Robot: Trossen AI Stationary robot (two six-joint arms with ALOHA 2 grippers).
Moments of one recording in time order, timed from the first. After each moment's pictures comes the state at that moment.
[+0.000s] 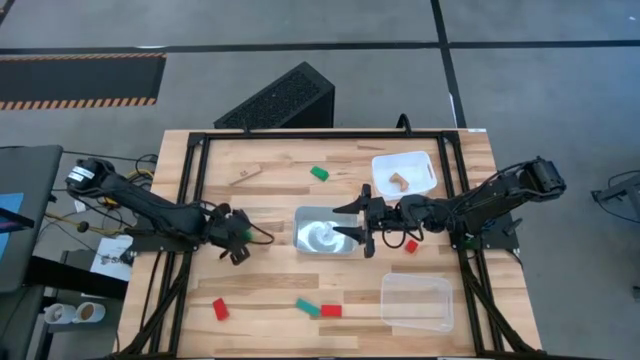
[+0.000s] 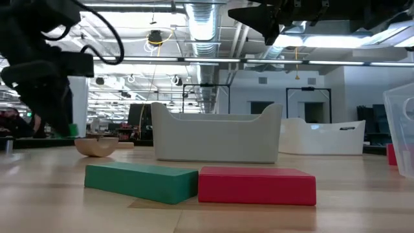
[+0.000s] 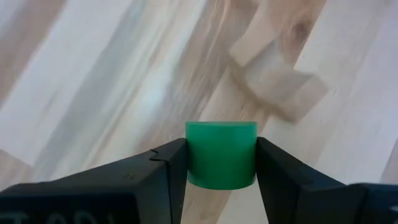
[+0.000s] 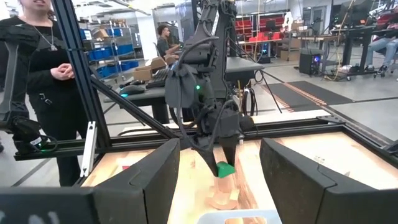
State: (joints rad) left arm -0.33 1.07 0.47 -0.60 -0.33 -0.77; right arm 0.17 1.37 0.63 0.80 0.18 0.11
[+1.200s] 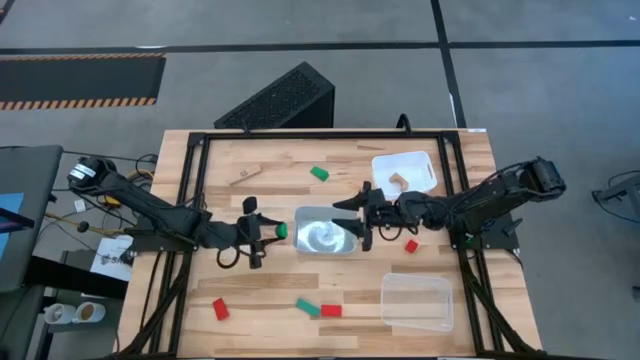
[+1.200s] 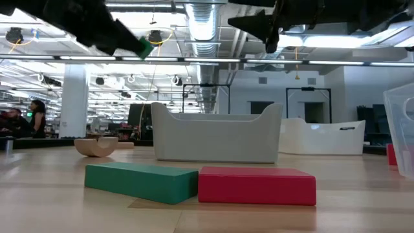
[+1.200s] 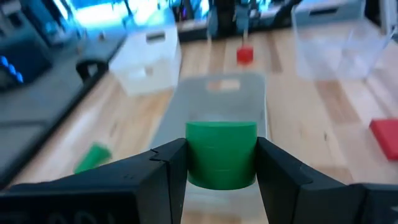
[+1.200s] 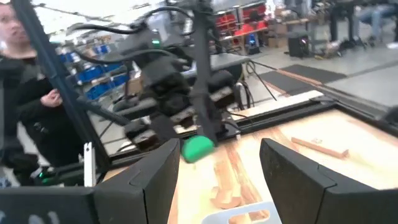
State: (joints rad) left arm -0.40 1.07 0.49 0.17 -0.57 -0.03; right arm 0.14 1.37 0.63 0.79 0.21 0.28
